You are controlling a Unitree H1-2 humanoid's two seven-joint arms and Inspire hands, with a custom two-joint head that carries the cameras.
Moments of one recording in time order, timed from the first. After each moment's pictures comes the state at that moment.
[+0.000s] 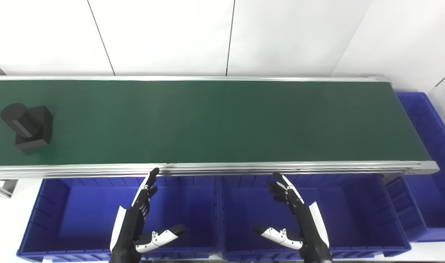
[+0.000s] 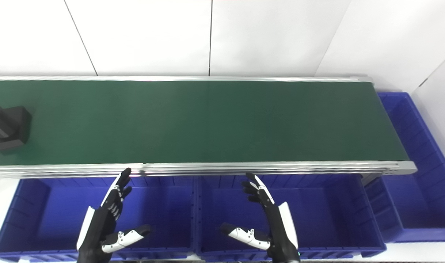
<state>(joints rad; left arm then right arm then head) 0.40 0.02 -0.21 -0.05 0.14 -0.36 -0.07 0.49 -0.07 0.14 -0.14 -0.31 -0.29 -0.10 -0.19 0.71</state>
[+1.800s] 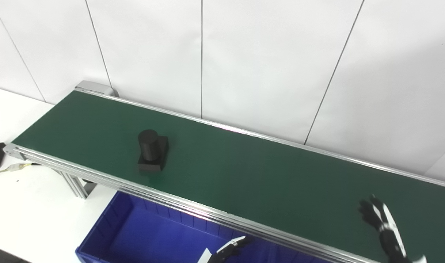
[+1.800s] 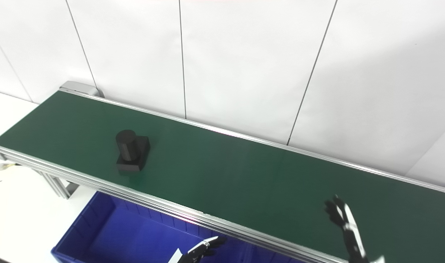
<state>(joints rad) 0.30 -0.03 -0.33 0.19 0.32 -0.42 0.10 0.22 -0.23 0.16 -0.35 -0.34 -0.33 -0.11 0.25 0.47</state>
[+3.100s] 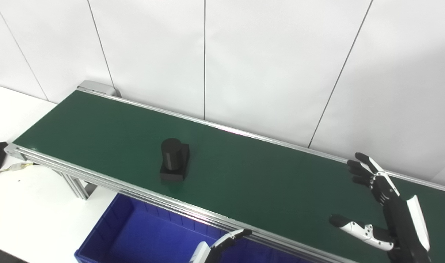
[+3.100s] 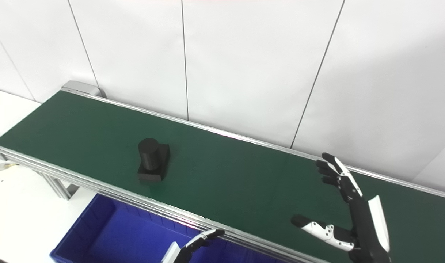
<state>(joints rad) 0.30 -0.01 -0.35 0.17 0.48 -0.43 0.29 -0.06 -0.23 0.07 -0.29 -0.21 -0.12 0.12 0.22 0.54</state>
